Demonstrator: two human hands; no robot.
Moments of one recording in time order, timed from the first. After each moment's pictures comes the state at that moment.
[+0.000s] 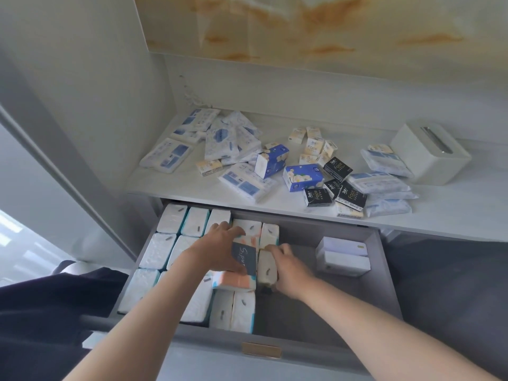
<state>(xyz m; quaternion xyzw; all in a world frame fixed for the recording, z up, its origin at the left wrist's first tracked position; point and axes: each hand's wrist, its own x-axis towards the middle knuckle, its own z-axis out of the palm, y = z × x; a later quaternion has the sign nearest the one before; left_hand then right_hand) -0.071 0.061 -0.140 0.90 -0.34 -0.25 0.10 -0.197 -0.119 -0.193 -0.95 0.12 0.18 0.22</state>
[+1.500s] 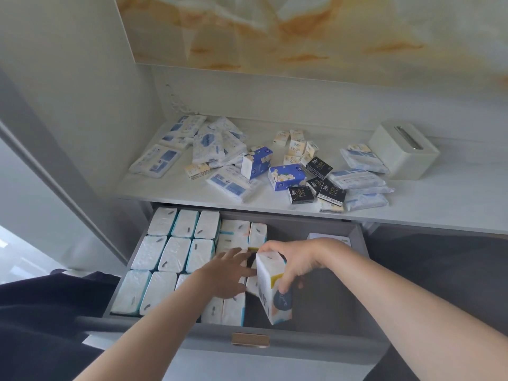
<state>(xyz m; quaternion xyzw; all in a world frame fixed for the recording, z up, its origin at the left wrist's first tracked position) -0.128 0.047 -0.163 0.82 -0.52 -0.25 -0.07 -0.207 -0.149 -0.081 -0.83 0.11 0.41 0.36</state>
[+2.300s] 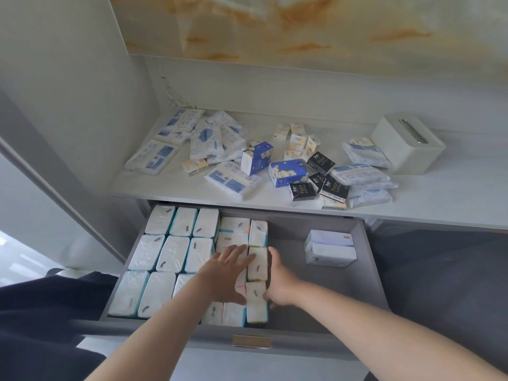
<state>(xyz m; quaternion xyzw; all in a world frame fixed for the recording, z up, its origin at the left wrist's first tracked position) -0.124 0.053 -0.188 0.84 -0.49 -0.22 -0.08 -0.226 -0.095 -0.165 -0.83 0.27 0.26 0.42</state>
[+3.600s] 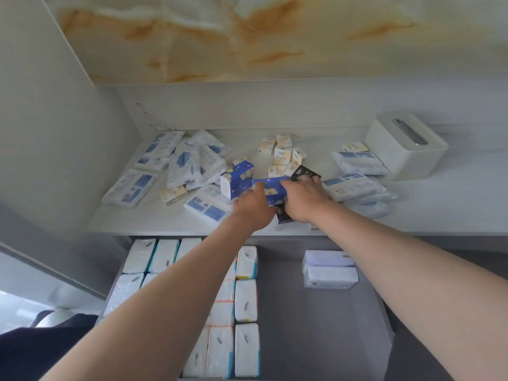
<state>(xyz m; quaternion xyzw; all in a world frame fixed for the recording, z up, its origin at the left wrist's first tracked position) -0.040 -0.135 -0.092 0.93 -0.27 -0.13 0.19 -0.104 -0.267 -0.076 -0.99 0.14 0.03 0.03</state>
